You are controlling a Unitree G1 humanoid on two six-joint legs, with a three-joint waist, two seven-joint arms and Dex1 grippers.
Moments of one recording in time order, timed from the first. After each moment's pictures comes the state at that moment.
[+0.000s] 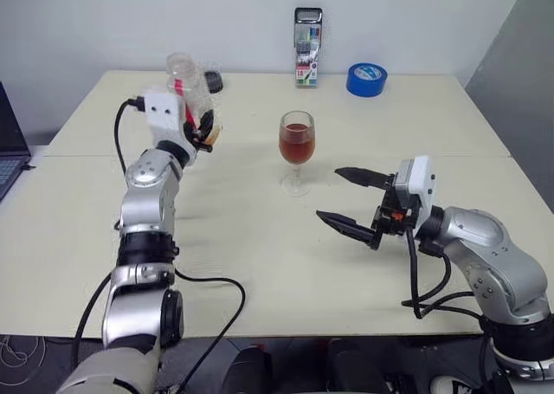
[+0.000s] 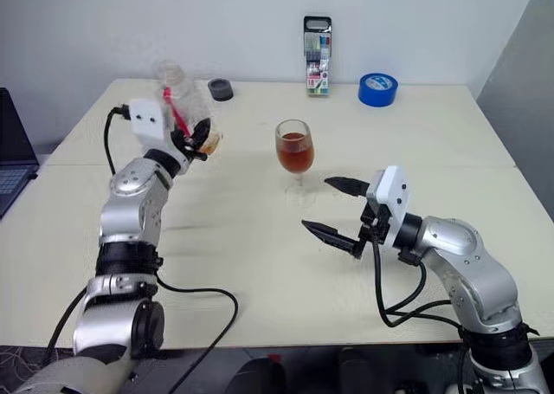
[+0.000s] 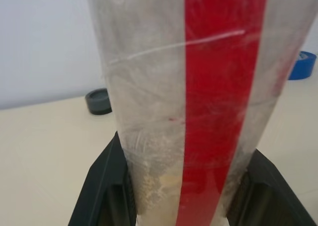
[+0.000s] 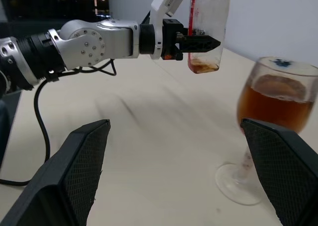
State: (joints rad) left arm -0.71 0.38 0.25 0.35 -0.15 0.19 -0.32; right arm -0.30 -0.55 0.02 -0.52 0.56 0.51 0.80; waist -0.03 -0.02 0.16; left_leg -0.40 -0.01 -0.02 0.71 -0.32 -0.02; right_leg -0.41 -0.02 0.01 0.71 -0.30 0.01
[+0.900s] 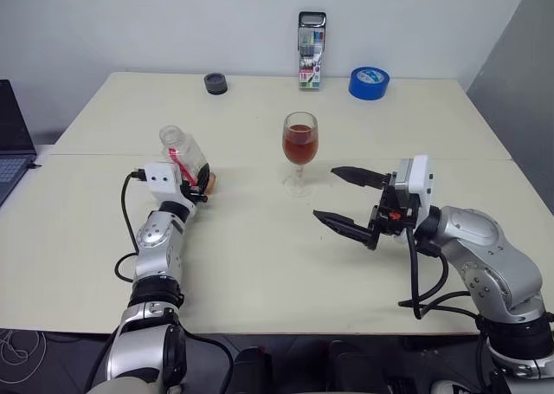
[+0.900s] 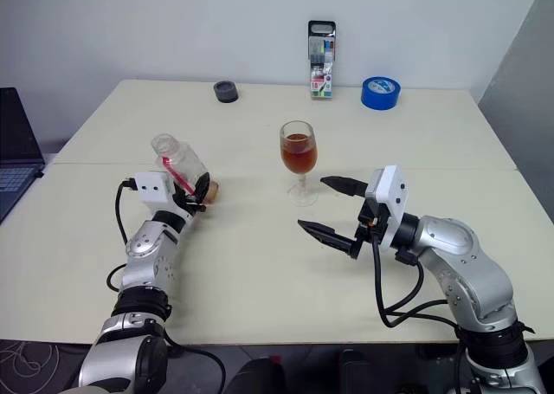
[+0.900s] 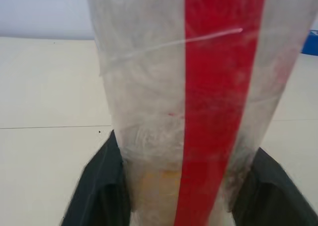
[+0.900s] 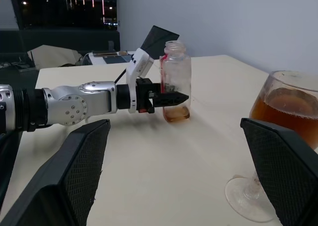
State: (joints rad) left arm -0.55 0.32 0.28 0.70 -0.23 -0.22 -0.39; right arm -0.33 -0.53 0.03 -0.50 0.57 0.49 0.78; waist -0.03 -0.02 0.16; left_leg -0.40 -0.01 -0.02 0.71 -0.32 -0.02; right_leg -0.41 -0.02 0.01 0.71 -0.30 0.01
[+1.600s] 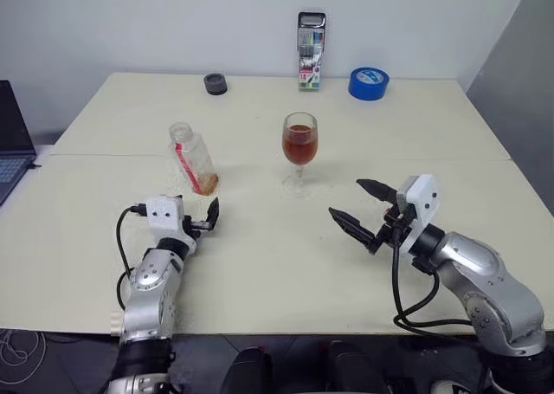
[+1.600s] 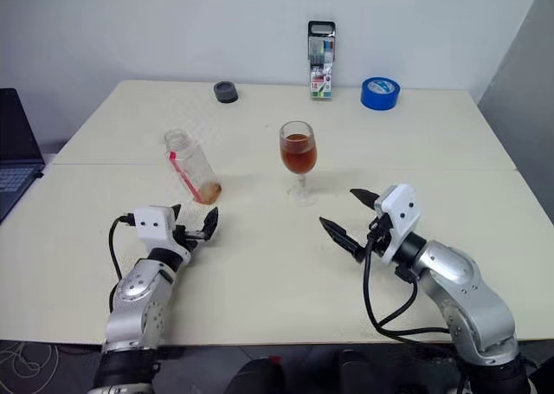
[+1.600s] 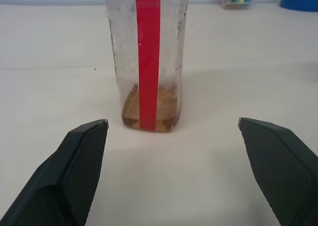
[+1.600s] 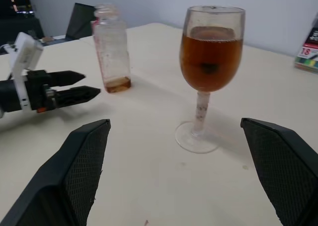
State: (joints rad) left arm -0.12 0.27 0.22 0.03 -0.22 0.13 -0.25; right arm -0.12 -0.47 0.01 -0.60 0.47 0.55 0.46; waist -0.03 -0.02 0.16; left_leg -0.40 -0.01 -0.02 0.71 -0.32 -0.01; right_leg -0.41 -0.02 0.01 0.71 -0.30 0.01
